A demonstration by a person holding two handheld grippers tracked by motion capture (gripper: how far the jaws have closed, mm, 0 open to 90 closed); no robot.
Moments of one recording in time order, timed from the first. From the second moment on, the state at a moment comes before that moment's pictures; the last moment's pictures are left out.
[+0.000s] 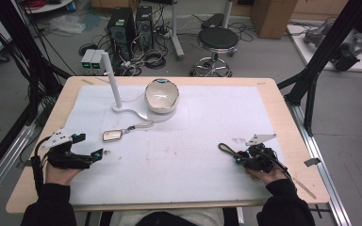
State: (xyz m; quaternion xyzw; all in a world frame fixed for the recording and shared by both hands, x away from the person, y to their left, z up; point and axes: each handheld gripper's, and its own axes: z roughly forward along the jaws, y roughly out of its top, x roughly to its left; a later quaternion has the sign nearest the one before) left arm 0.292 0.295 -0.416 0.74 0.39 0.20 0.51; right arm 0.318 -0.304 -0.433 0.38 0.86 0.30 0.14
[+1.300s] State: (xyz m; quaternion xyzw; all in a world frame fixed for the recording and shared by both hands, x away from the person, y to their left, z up) left arm 0.291 0.296 -0.415 0.73 0.39 0.20 0.53; right arm 0.339 -0.250 -0.358 0.34 0.85 0.38 0.14
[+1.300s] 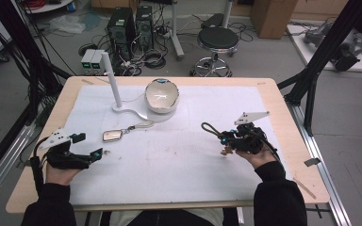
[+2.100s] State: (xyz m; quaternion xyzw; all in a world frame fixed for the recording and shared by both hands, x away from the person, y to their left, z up) left arm 0.291 0.298 -0.417 0.73 0.39 0.20 0.53; right arm 0.390 -0.164 -0.318 0.28 0.87 0.40 0.11
